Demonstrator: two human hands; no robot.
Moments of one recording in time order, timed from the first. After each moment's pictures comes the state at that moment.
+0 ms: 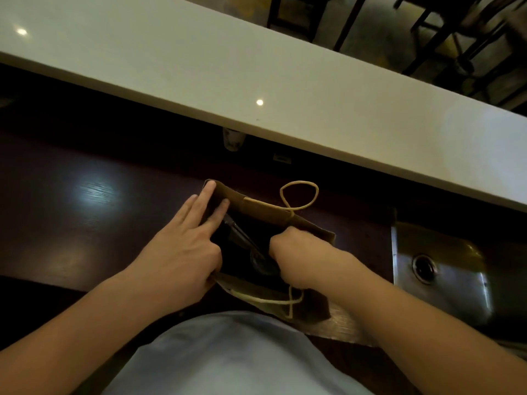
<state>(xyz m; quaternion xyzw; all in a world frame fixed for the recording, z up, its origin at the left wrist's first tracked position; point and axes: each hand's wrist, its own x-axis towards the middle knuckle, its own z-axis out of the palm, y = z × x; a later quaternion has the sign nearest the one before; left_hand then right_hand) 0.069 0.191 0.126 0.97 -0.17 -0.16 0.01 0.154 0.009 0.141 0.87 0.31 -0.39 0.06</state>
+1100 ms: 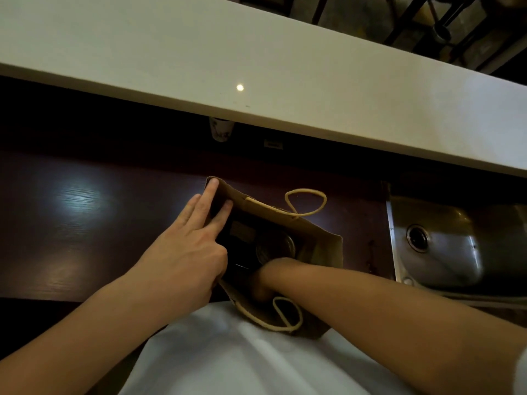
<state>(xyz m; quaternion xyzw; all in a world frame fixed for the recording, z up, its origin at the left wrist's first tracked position) 0.072 0.195 0.133 0.96 -0.21 -0.21 0.01 0.124 0.043 0.019 0.71 0.24 -0.65 0.16</state>
